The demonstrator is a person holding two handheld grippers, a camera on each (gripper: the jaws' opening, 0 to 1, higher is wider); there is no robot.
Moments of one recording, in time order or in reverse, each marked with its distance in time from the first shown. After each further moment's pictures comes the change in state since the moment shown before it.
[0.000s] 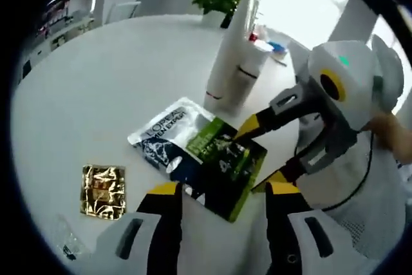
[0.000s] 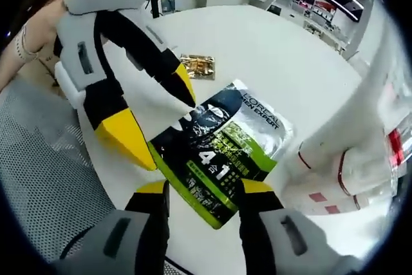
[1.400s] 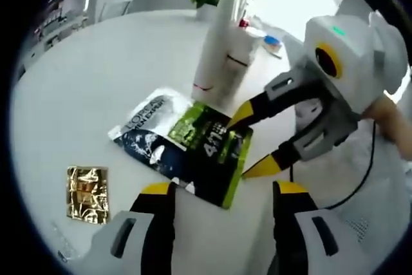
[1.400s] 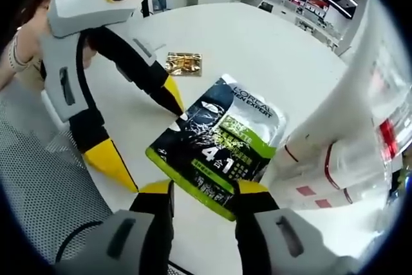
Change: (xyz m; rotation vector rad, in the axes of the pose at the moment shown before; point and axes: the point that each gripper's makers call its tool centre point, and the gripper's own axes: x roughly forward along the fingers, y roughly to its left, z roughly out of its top) left arm 0.014 -0.025 -0.009 0.041 0.025 -0.032; right arm -0.004 -0.013 -0.005 0.017 0.017 -0.049
